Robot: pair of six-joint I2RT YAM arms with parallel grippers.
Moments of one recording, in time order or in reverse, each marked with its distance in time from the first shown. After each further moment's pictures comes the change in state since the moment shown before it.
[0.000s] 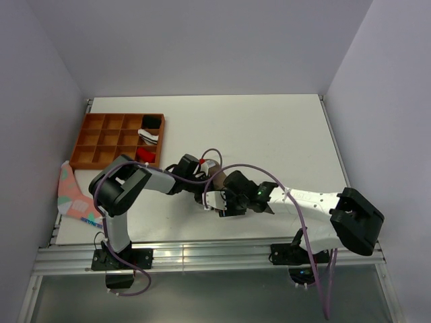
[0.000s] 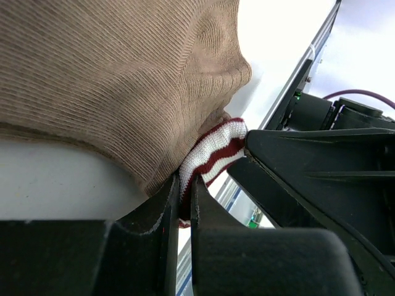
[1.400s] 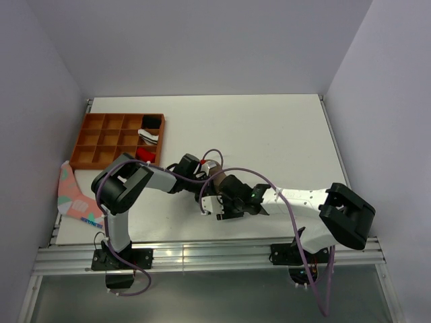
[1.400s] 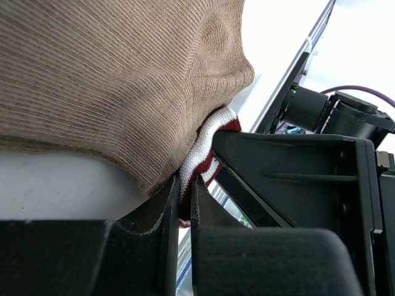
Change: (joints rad) left arm 0.005 0.029 0.024 -0.024 0.047 0.000; right arm 0.047 0.080 0.003 0.014 0.031 0.005
